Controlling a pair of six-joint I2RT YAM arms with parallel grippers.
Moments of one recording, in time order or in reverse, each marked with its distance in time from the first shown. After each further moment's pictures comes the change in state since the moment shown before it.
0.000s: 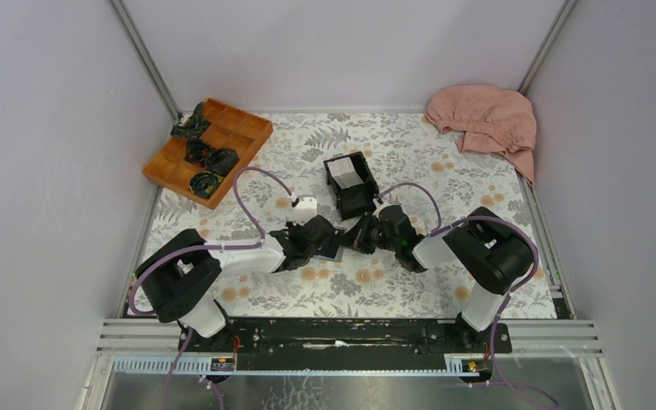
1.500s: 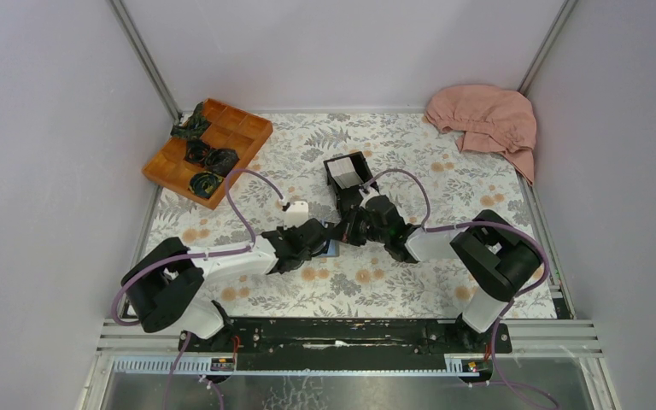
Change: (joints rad) left arm -0.011 -0.100 0.003 -0.229 -0.001 -0.066; right arm 0.059 -0.044 0.144 -0.214 0.056 -0.135
